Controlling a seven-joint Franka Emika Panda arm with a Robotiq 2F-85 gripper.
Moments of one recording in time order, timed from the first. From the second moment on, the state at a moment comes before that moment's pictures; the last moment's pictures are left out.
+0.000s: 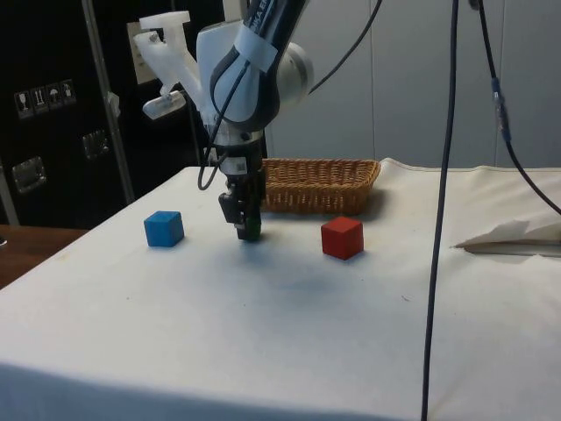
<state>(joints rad) 0.29 0.57 -0.35 -2.07 0.20 2.64 -0.13</state>
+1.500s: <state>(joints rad) 0.29 0.43 -0.48 -2.05 0.19 2.53 -0.27</state>
